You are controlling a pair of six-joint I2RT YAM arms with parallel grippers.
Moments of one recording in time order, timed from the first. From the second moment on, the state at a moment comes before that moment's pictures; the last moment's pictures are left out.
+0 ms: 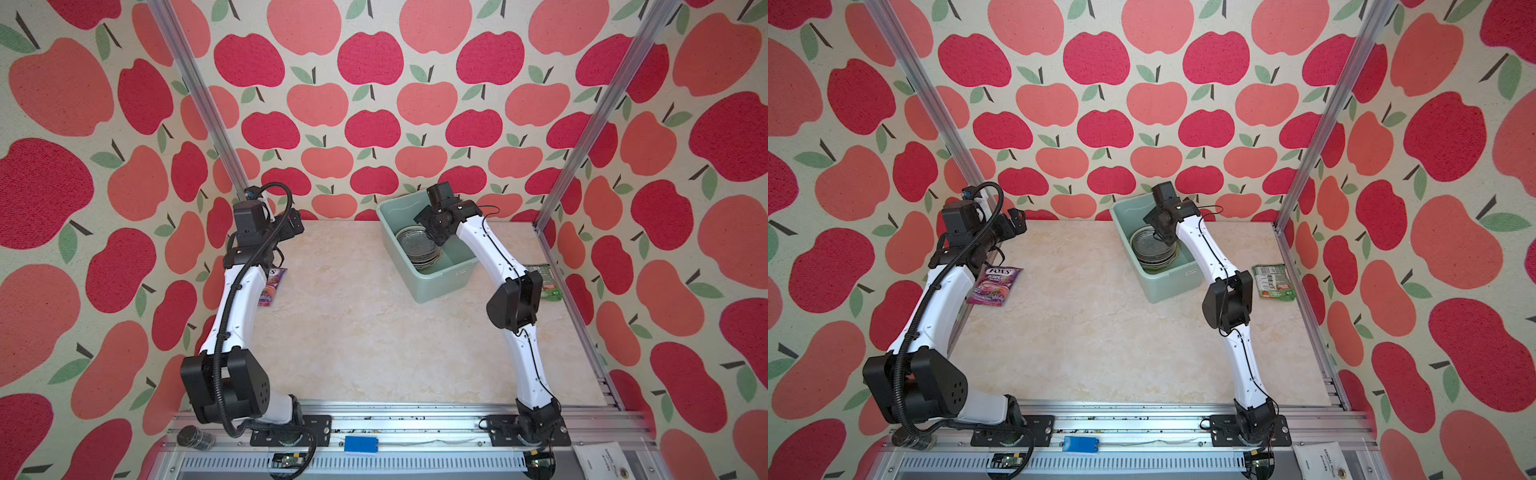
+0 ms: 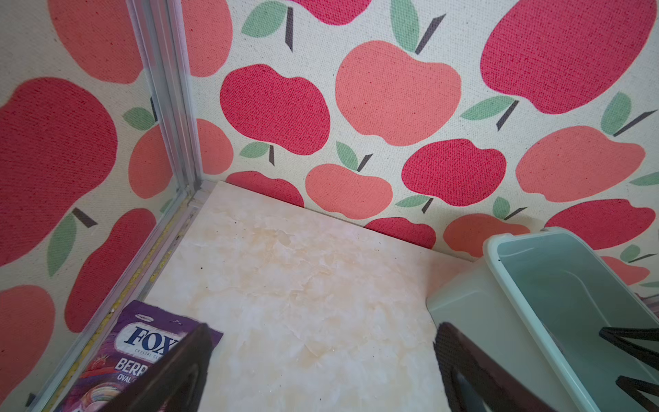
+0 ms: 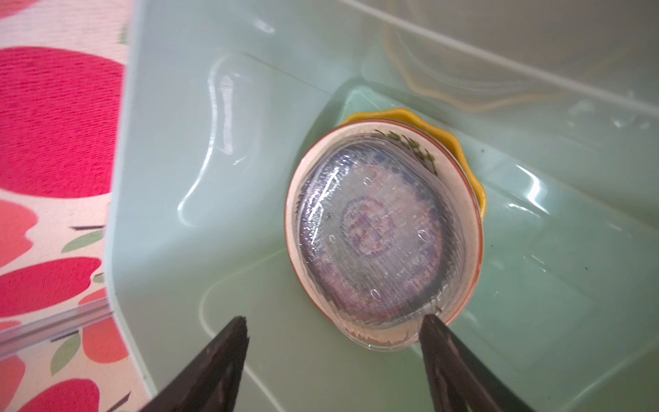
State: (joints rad) left arm 0.13 1.47 1.38 -0.30 0.13 -0.25; right arm 0.51 2.34 2.48 -0.97 0.06 1.02
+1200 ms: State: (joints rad) left arm 0.17 1.35 0.71 0.01 -0.03 -0.21; right arm -0.05 1.20 0.64 0.09 0.02 0.08
